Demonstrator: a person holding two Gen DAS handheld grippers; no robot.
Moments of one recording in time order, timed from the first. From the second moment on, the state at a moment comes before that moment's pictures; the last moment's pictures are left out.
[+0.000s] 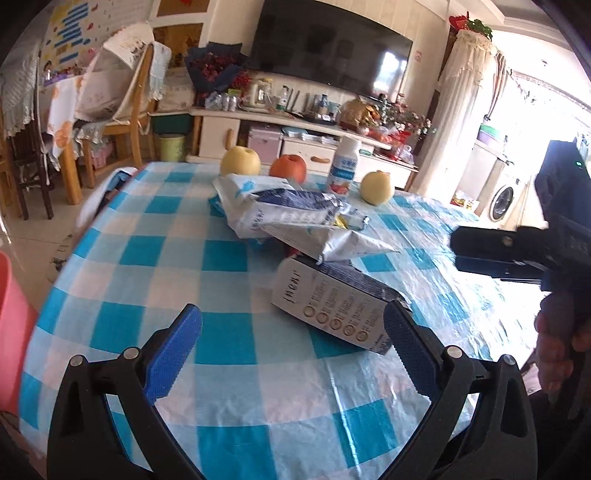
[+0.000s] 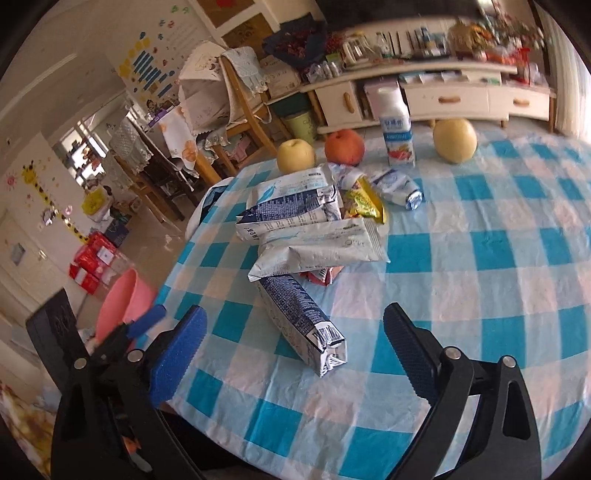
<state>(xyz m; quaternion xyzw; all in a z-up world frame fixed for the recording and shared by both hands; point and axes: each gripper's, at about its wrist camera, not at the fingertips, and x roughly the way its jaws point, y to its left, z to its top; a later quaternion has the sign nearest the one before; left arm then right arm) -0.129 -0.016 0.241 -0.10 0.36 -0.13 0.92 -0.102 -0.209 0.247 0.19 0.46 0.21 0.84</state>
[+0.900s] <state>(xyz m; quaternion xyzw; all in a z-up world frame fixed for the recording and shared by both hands) -0.081 -0.005 0.174 -0.32 0.48 -0.18 0.80 -0.075 -0.222 0.199 0.39 0.54 0.24 0.71</state>
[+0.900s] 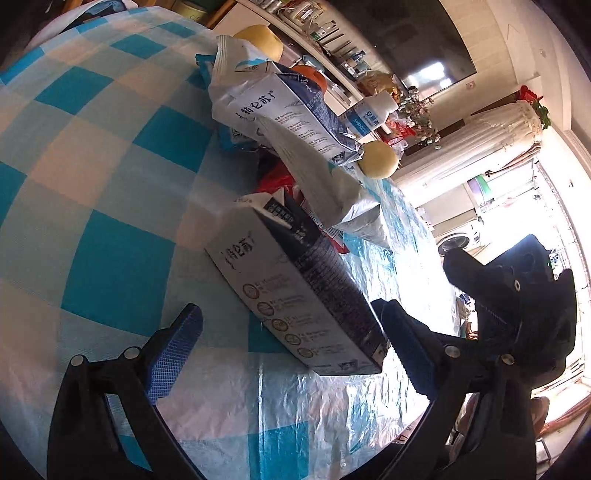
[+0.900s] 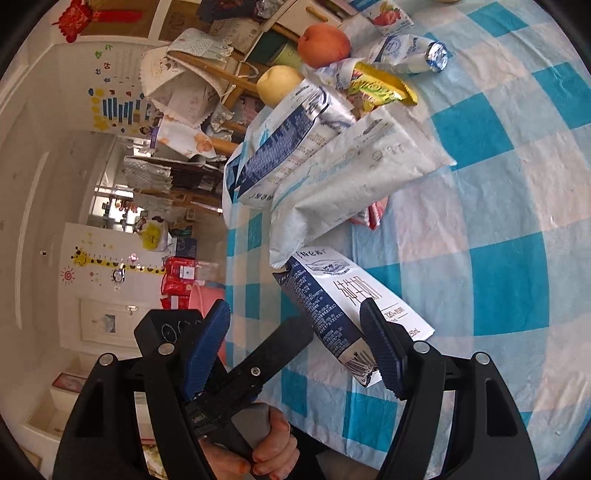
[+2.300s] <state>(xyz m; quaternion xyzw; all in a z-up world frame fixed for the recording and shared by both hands) -0.075 0.013 0.188 -0.30 0.47 -0.18 0.81 -0.038 -0.211 0.211 0.39 0.46 0.17 0.78</state>
